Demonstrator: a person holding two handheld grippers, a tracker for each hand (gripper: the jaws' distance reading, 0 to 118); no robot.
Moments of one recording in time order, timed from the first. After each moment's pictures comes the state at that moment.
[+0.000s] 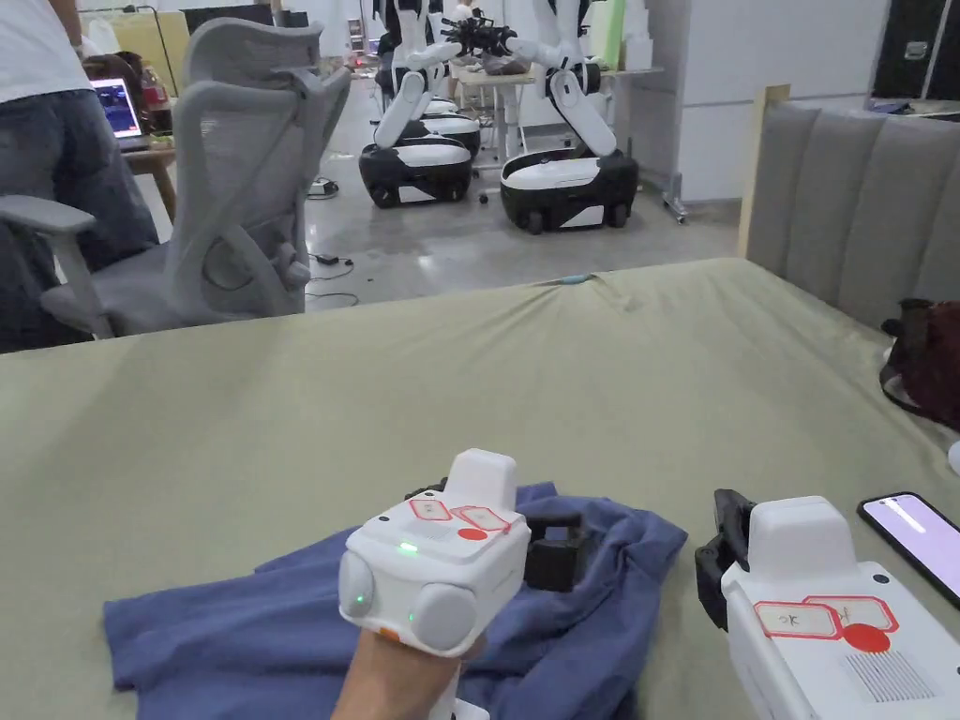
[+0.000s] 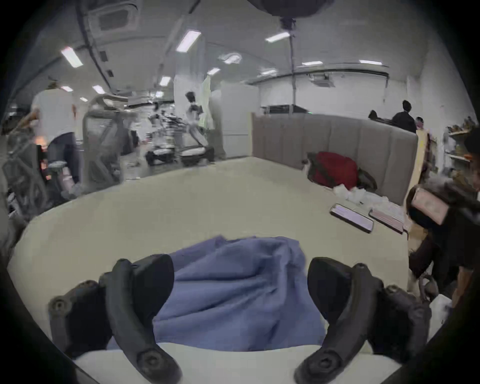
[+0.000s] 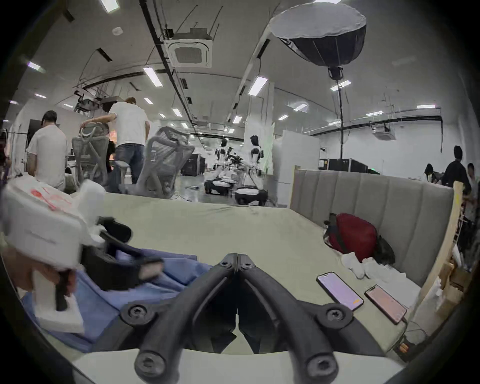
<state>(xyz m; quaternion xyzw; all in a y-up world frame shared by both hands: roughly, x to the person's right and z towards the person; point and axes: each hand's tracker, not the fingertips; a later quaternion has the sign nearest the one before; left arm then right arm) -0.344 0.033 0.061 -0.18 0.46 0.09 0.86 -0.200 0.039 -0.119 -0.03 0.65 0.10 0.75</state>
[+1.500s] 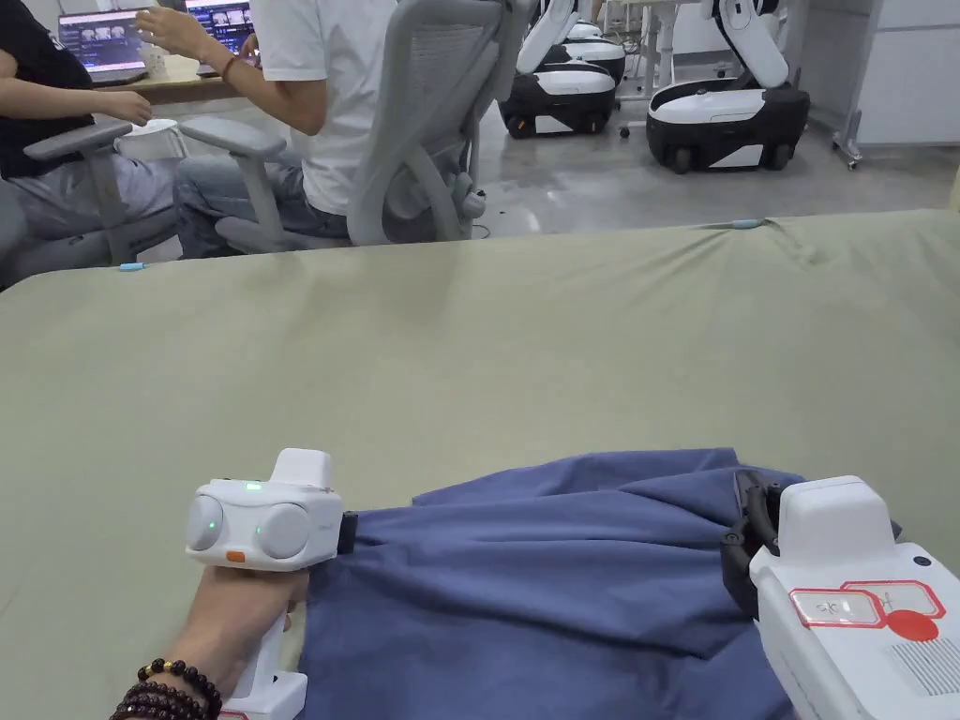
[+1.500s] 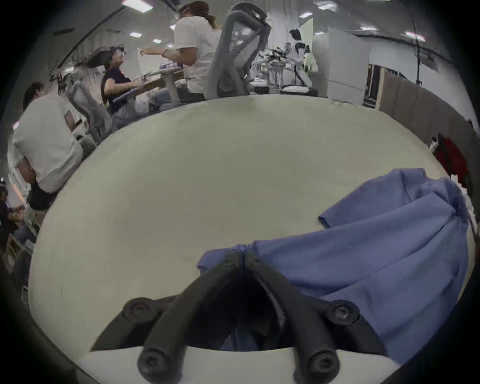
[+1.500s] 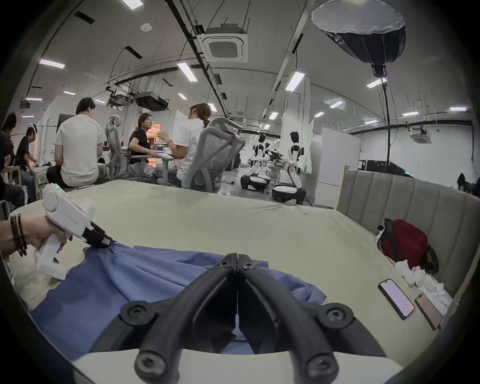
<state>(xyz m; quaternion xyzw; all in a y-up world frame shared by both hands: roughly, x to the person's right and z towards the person) -0.473 -0.052 0.314 -0.32 0.62 0.21 0.68 -0.276 0.018 -0.033 -0.03 0.72 0.13 0.68</state>
